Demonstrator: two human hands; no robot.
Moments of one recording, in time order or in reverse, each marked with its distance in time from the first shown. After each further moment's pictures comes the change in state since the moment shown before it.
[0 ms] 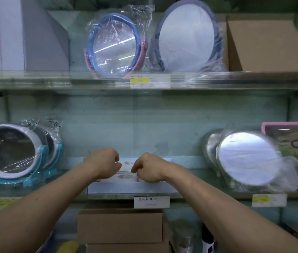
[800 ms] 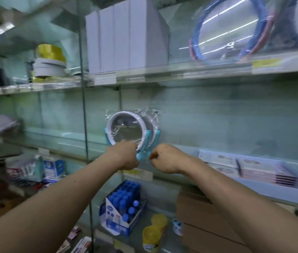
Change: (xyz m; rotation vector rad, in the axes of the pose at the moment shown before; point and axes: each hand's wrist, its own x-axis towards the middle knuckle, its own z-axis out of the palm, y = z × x) left_hand -0.090 -0.172 -0.032 0.187 -0.091 -0.382; right_hand 0.066 -0.169 0.088 -0.108 0.013 -0.366
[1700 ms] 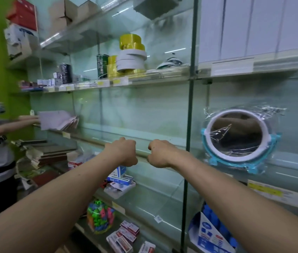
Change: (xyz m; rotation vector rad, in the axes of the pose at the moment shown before) left_hand 0.035 -0.340 0.025 0.063 -0.067 -0.204; right_hand 0.178 -0.290 0.103 0.008 -0.079 -0.059
